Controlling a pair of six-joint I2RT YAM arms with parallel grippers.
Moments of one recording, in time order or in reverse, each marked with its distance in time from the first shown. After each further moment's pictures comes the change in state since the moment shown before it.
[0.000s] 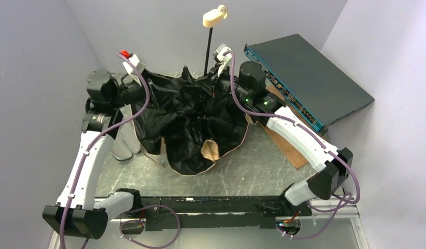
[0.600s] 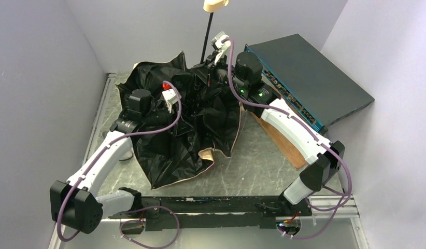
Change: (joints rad) left arm -0.238 0.049 -0.298 -0.146 -0.036 0.171; right arm -0.008 0.114 0.163 0.031 0.031 0.071
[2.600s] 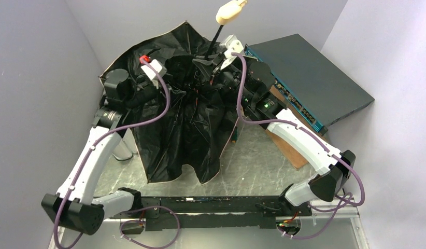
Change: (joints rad) left arm 0.062 -0.055 0.280 0.082 -0.225 0.121; right arm 0.069 -0.121 -0.120 0.248 0.093 -0.178
